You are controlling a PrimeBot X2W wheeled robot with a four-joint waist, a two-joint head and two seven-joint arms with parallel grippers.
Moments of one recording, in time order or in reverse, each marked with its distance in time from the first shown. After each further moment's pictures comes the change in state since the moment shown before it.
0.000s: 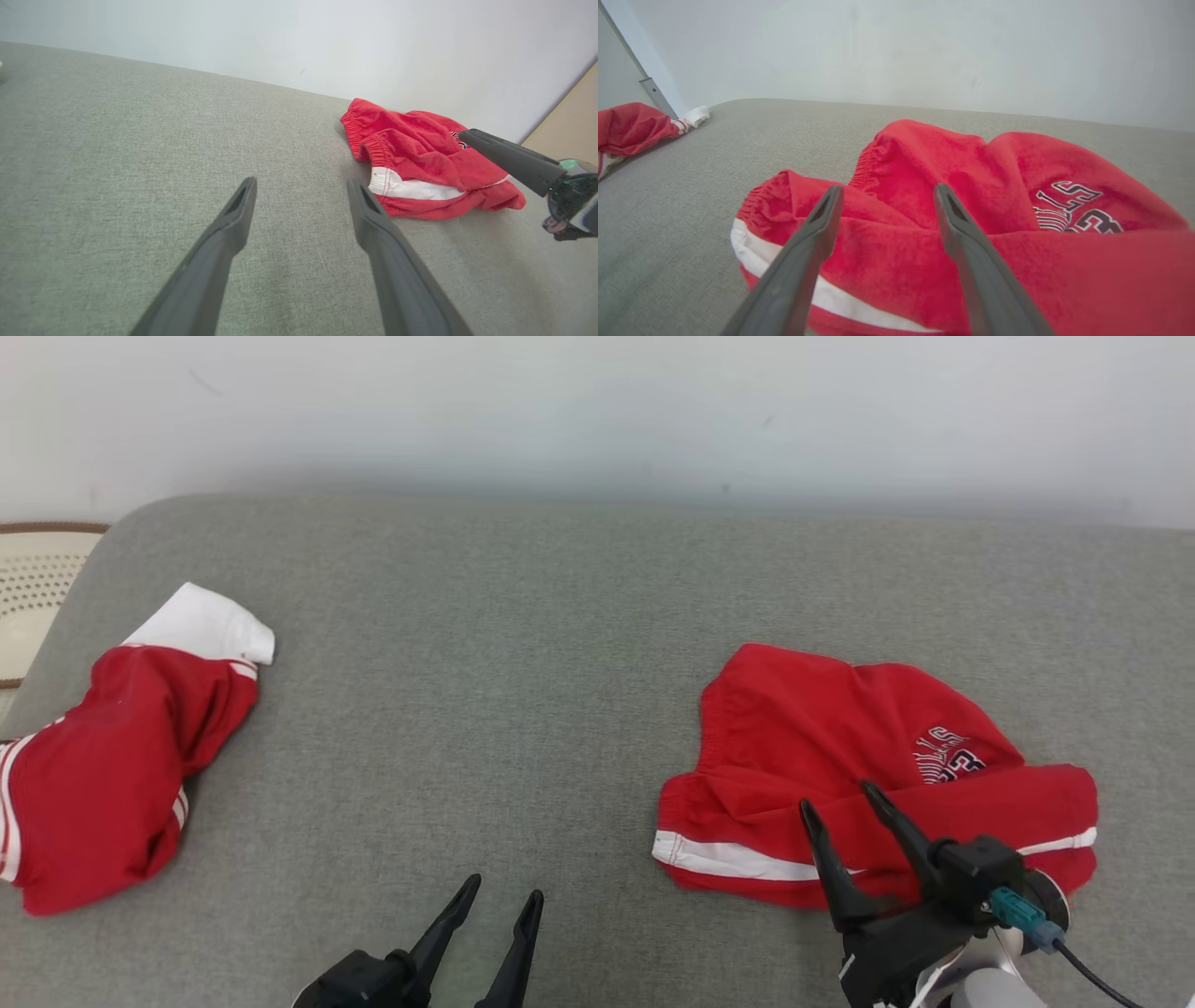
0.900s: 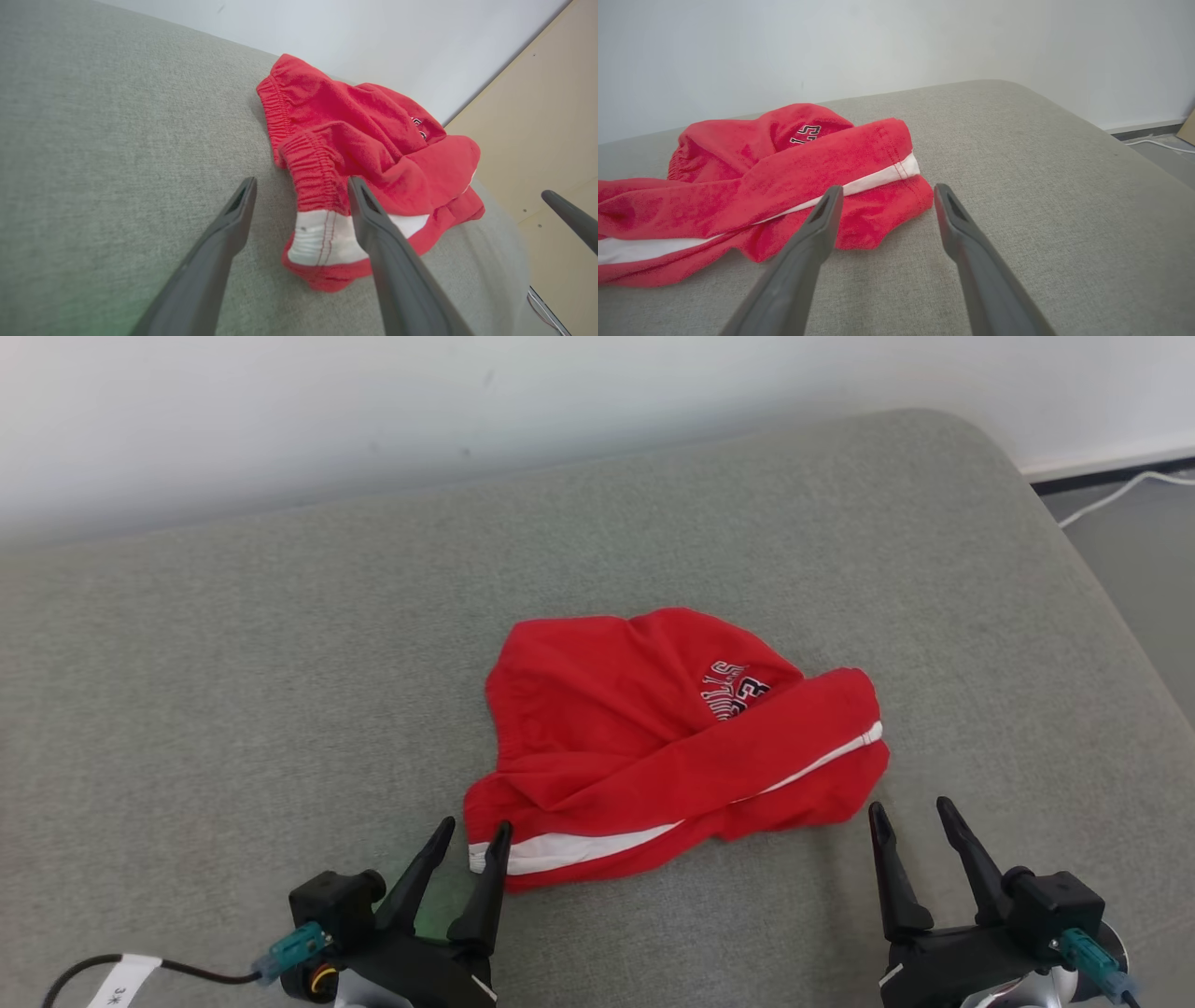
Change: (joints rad) left arm -0.202 -0.001 -0.029 0.222 -0.191 -0.001 -0.001; right arm 0.145 0.100 -0.244 -0.125 -0.075 0.000 -0.001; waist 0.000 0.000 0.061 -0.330
